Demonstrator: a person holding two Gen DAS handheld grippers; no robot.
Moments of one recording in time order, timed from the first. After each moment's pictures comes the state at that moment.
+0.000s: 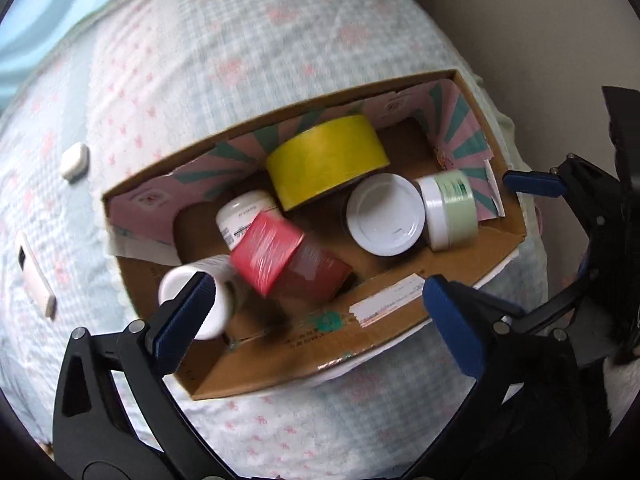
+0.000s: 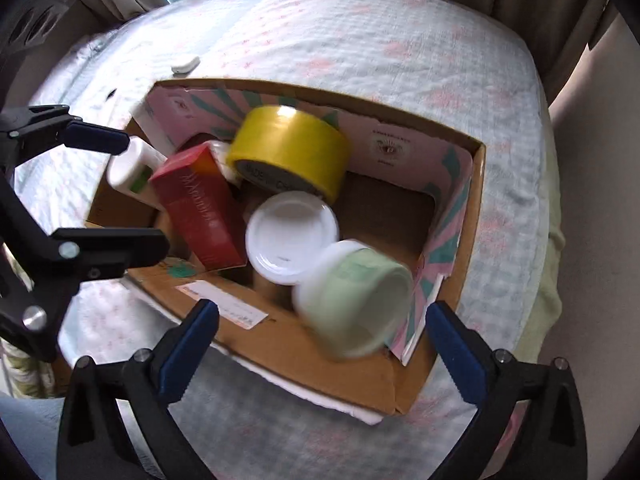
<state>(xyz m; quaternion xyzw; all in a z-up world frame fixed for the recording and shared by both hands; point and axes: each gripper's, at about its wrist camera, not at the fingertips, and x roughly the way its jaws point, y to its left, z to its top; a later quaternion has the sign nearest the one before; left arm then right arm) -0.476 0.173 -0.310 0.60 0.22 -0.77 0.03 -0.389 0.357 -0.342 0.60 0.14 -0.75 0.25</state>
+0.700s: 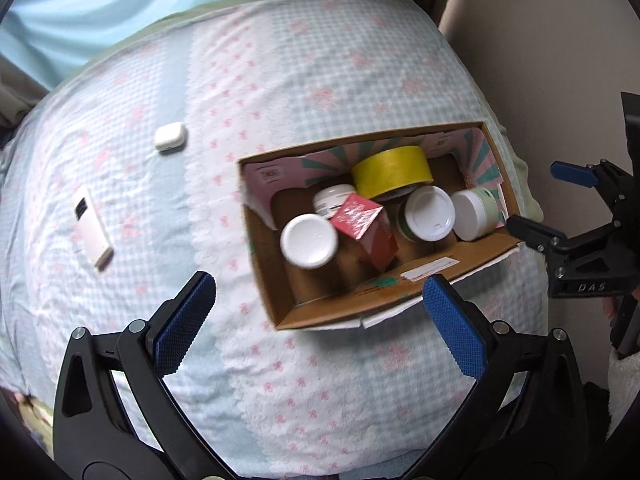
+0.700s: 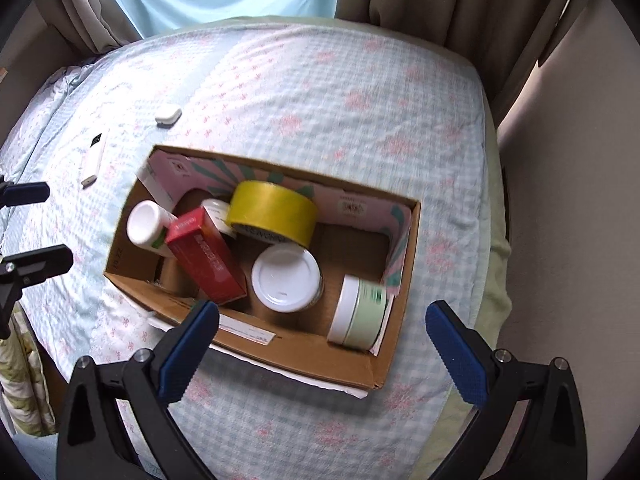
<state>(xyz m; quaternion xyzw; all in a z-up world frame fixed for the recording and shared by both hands) -0.379 0.118 -0.246 0.54 0.25 -0.79 0.13 -0.386 0.337 -0.262 0.57 0.14 -0.79 0.17</state>
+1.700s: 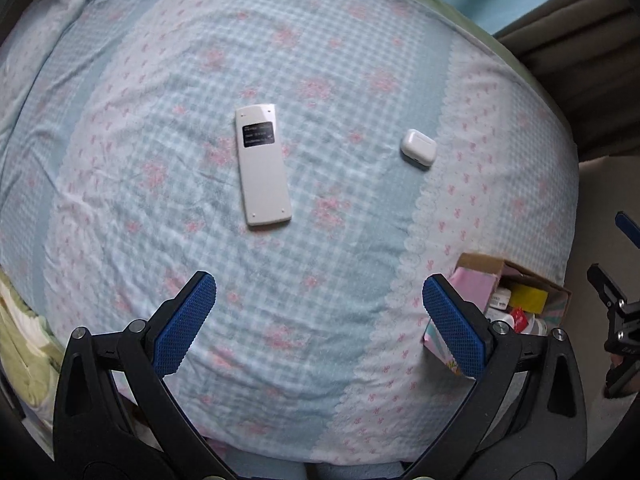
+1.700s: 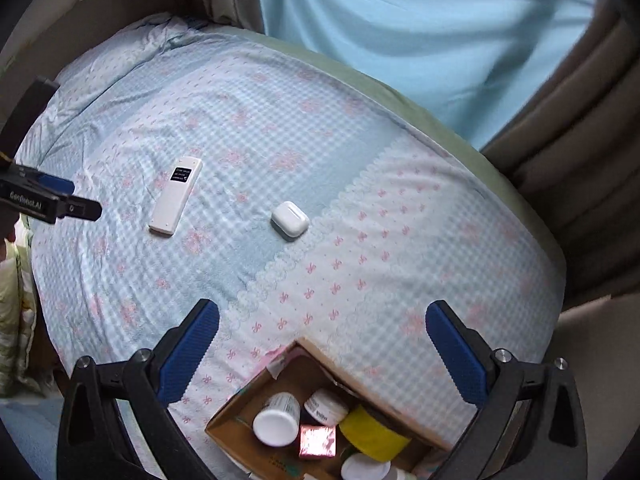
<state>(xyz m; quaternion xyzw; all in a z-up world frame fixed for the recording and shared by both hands) -0.223 -0.186 -0.335 0.53 0.47 -0.66 0.26 -0.492 0.065 -0.211 0.49 0.28 -0.77 0.29</state>
